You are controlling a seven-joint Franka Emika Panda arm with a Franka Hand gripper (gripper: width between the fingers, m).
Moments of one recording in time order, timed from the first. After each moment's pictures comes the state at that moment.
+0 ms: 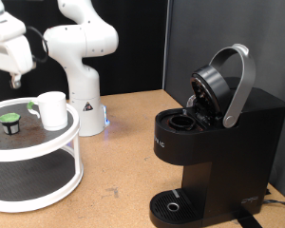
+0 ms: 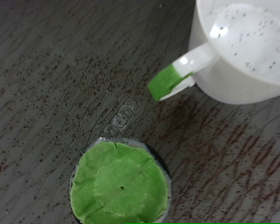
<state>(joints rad) 0.08 -0.59 -0.72 -2.50 -0.38 1.90 -1.88</state>
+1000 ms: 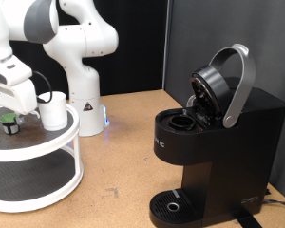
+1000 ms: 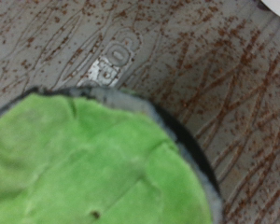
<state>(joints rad) 0.07 -0.43 -0.79 -2.64 -0.43 2.19 -1.88</state>
